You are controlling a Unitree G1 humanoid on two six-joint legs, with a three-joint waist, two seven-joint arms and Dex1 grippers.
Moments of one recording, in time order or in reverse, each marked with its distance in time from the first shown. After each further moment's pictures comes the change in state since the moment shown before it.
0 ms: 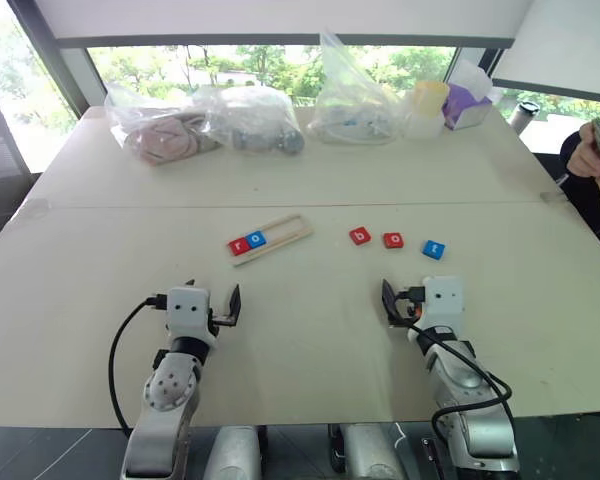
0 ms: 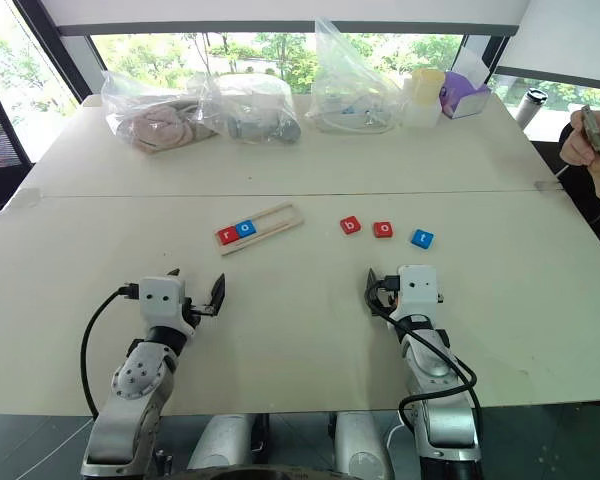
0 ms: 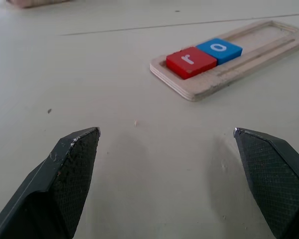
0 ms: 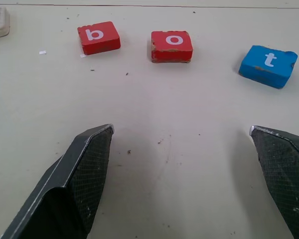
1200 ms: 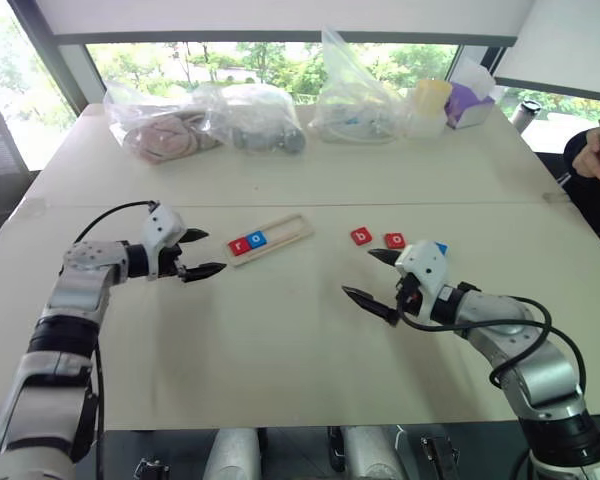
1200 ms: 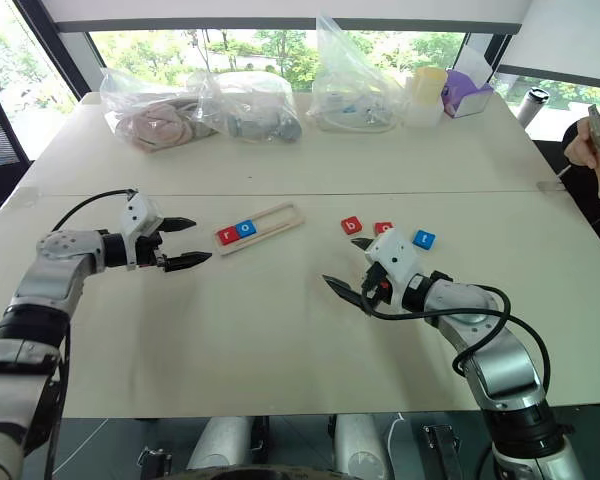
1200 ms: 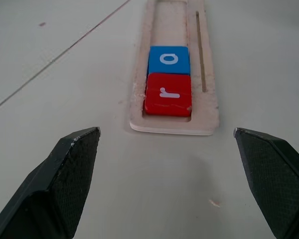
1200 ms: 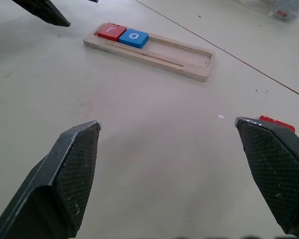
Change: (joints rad) left arm -0.830 0.592 -0.059 1.025 -0.176 -0.221 -1.102; right arm -0.217 -0.472 0.070 -0.090 0.256 0.110 0.626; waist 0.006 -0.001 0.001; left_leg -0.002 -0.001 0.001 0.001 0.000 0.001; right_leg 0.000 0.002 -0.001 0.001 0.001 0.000
